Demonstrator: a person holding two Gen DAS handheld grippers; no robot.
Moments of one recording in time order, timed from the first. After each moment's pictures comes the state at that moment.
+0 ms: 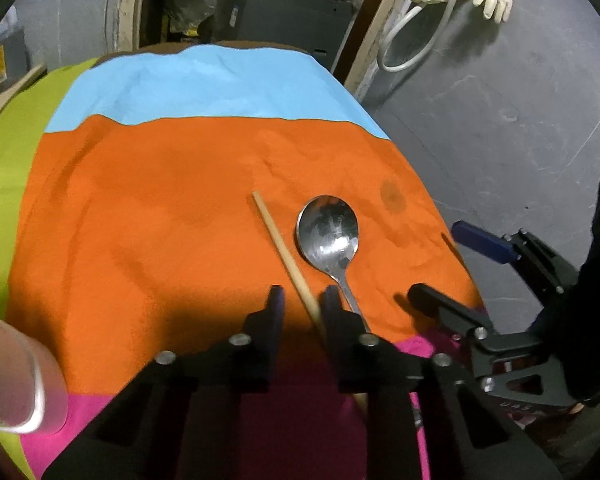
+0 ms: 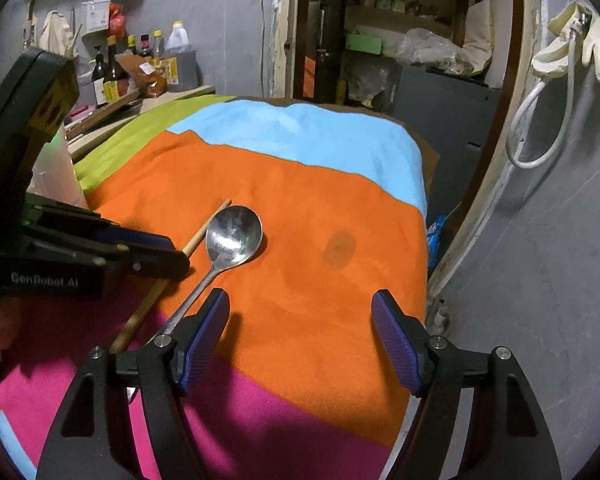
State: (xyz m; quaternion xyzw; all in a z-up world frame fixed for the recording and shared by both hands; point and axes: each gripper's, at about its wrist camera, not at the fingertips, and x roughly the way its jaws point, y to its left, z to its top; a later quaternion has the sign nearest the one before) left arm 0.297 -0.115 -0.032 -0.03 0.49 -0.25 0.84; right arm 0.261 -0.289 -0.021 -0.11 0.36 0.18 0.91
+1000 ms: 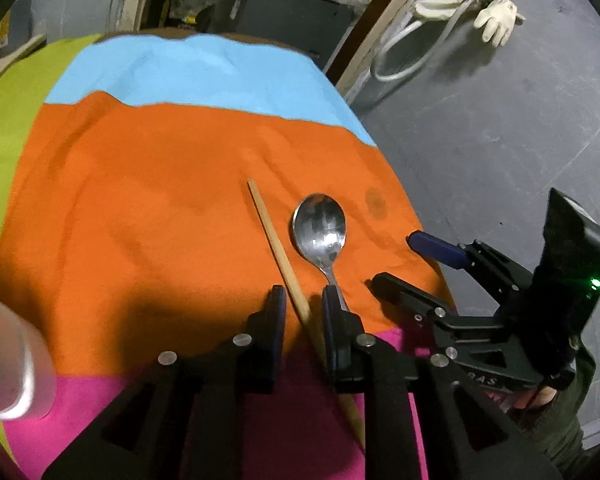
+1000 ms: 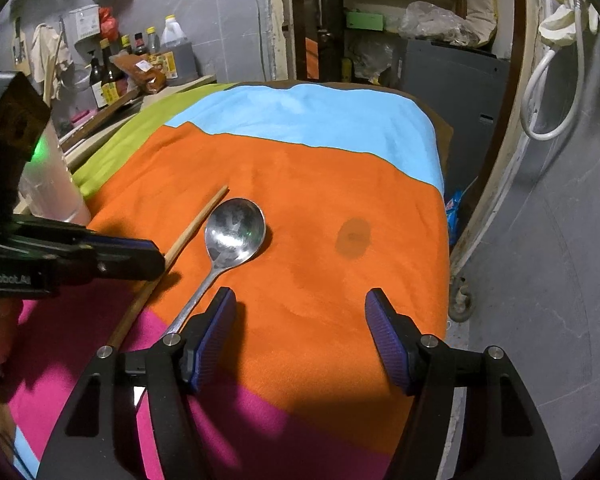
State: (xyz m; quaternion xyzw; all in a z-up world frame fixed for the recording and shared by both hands) left arm 0.299 -0.105 -0.031 -0.08 0.50 -0.27 0.82; right arm 0.279 -0.288 -0.029 -0.07 0.40 0.20 0.89
